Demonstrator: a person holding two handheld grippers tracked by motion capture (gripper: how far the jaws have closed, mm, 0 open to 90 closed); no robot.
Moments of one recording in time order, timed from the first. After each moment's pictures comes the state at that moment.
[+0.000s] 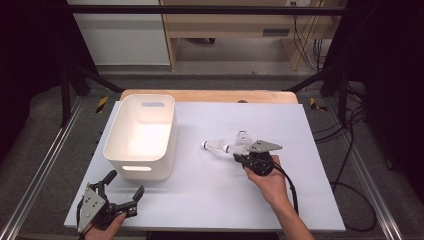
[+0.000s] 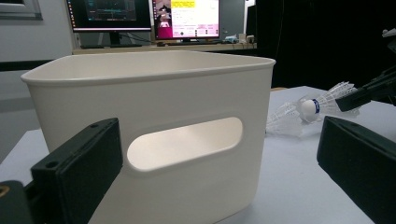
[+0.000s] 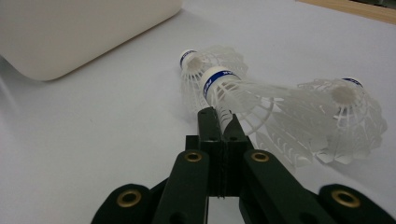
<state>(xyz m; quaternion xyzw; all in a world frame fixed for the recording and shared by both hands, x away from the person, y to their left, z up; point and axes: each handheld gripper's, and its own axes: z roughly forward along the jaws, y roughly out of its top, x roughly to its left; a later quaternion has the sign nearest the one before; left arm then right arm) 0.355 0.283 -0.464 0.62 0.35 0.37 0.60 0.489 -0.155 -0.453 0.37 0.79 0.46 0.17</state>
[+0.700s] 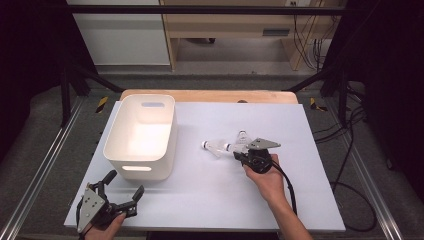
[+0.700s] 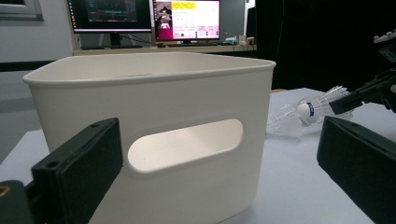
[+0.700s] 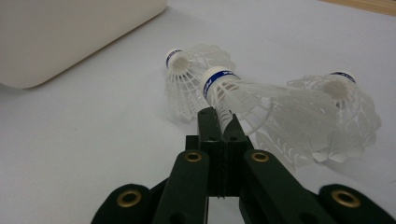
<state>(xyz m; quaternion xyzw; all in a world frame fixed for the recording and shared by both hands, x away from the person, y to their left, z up) 0.355 0.283 -0.463 0.61 0.35 0.37 0.60 0.497 -0.153 -0.456 0.39 0.78 0.45 0.17</state>
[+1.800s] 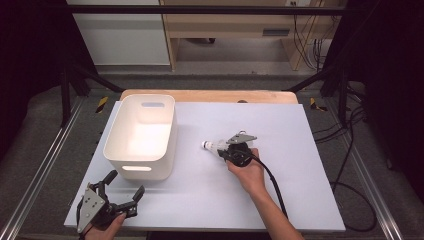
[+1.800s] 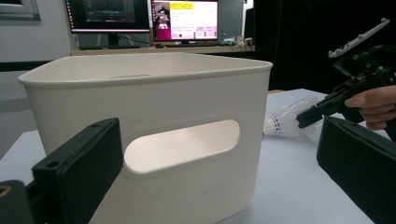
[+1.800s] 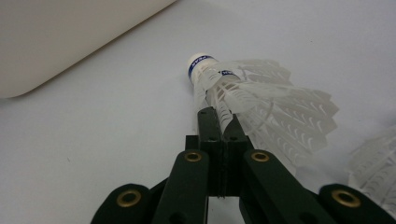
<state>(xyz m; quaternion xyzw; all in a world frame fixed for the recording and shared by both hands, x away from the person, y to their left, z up) 0.355 0.283 -0.463 0.61 0.35 0.37 0.60 0.527 -0.102 -0.471 0.38 0.80 0.43 0.15</state>
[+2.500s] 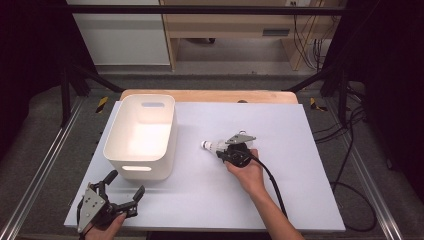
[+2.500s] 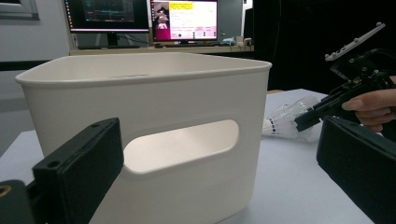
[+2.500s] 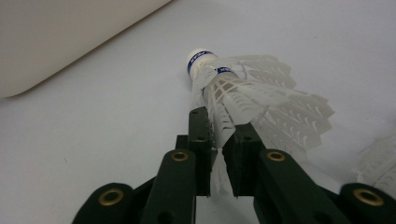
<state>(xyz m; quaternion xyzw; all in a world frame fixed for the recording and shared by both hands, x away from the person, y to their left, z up) 0.355 0.282 -0.464 0.61 0.35 0.37 0.60 0.528 -0.101 -0.474 0.39 0.80 0.43 0.15</state>
